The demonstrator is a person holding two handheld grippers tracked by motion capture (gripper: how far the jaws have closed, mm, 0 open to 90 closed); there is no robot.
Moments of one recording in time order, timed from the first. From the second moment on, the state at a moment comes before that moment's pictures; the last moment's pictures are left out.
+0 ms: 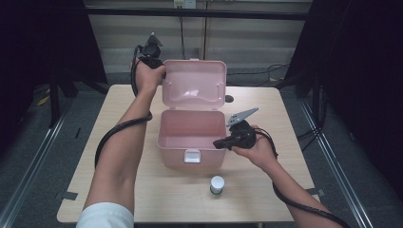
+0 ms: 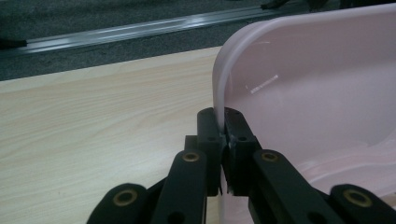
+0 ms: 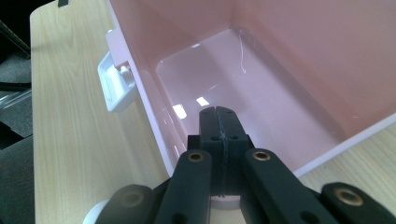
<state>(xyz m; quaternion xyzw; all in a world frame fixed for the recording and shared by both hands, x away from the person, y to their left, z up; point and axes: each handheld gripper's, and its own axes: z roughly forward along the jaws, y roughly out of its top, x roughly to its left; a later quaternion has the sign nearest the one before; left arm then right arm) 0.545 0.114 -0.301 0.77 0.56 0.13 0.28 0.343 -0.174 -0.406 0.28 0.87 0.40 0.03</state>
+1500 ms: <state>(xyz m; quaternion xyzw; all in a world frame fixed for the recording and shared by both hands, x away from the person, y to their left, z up) 0.568 0.117 -0.356 0.77 0.58 0.10 0.26 0.335 -0.176 -0.406 0.27 0.87 0.41 0.02</state>
